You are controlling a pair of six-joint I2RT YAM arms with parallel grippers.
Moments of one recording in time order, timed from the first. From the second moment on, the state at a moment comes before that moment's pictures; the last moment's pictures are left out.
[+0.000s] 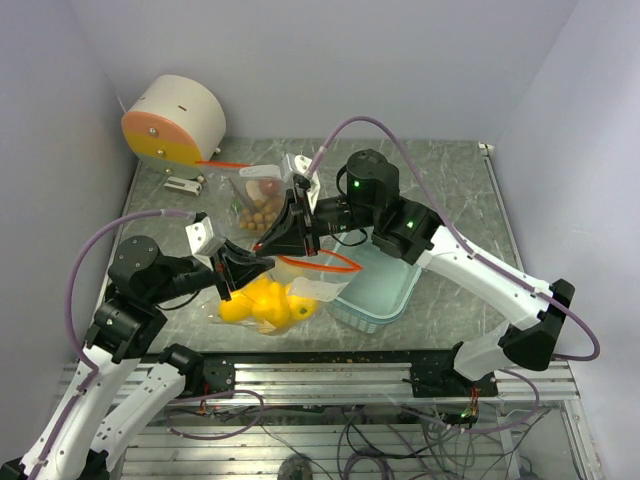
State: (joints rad) left arm -0.46 0.57 0.89 -0.32 0.73 -0.14; right arm 0.97 1.47 1.57 -0.18 -0.80 0.08
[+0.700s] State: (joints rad) left arm -0.46 0.57 0.89 -0.32 0.71 -0.16; right arm 0.93 1.46 1.54 -0.19 -0.83 0.05
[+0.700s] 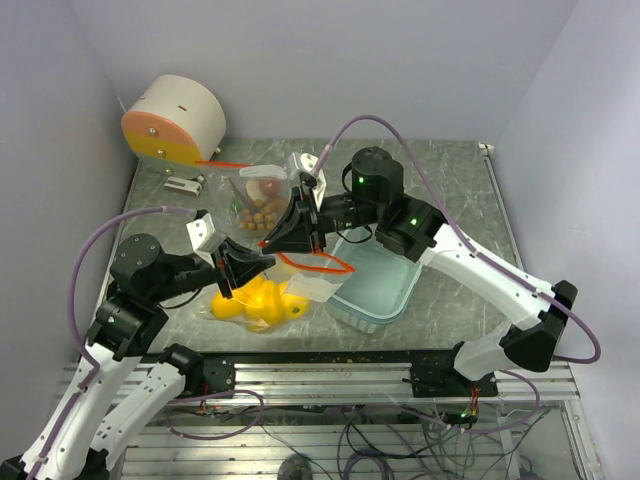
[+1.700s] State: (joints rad) left arm -0.46 0.63 1.02 -0.49 0.76 -0.01; right arm 0.93 1.52 1.63 -0.30 -0.92 -0.05
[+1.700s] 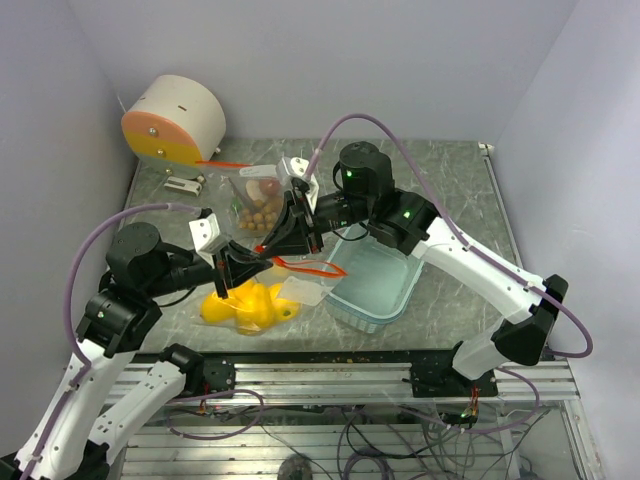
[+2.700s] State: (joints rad) left arm -0.46 0.58 1.18 -0.66 0.52 0.02; right arm 0.85 1.48 1.51 -0.39 -0.86 -0.21
